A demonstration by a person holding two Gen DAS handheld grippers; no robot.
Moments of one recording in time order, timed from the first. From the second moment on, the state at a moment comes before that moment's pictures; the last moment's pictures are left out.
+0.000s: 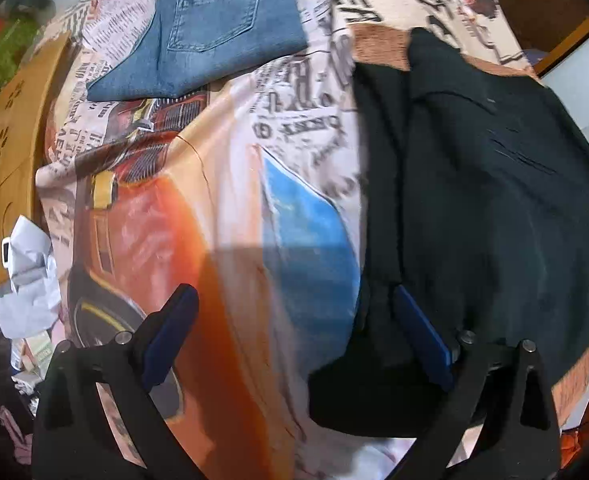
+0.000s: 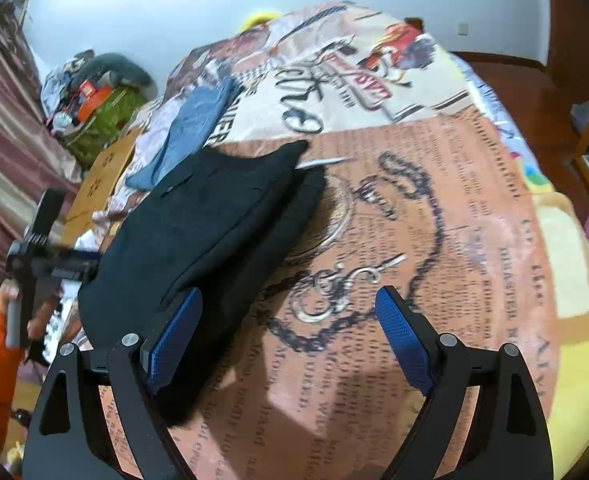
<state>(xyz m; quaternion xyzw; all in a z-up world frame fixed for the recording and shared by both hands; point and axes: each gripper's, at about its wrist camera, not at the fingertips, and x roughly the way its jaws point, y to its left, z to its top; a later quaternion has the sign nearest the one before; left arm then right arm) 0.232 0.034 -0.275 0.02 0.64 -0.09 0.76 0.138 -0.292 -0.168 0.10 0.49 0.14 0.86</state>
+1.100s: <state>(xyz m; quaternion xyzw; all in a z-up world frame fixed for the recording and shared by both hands) 0.320 -0.059 -0.215 0.10 0.51 -0.13 0.84 0.215 -0.275 -0.173 0.05 0.47 0.20 0.86</state>
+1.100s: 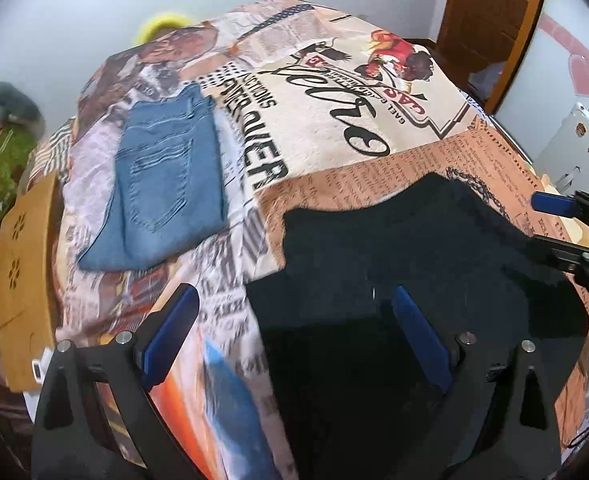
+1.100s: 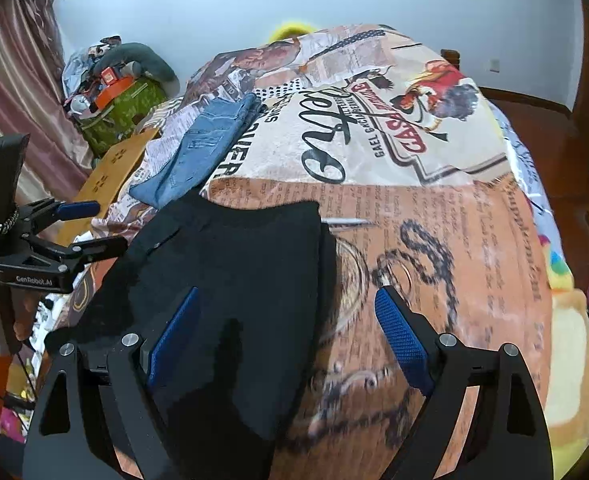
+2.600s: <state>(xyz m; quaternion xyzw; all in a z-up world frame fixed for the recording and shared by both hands) 0.249 -0.020 -0.212 0.04 0.54 -0.10 0.83 0.169 -0.262 -0.169 -0.01 0.49 0.22 0.85</state>
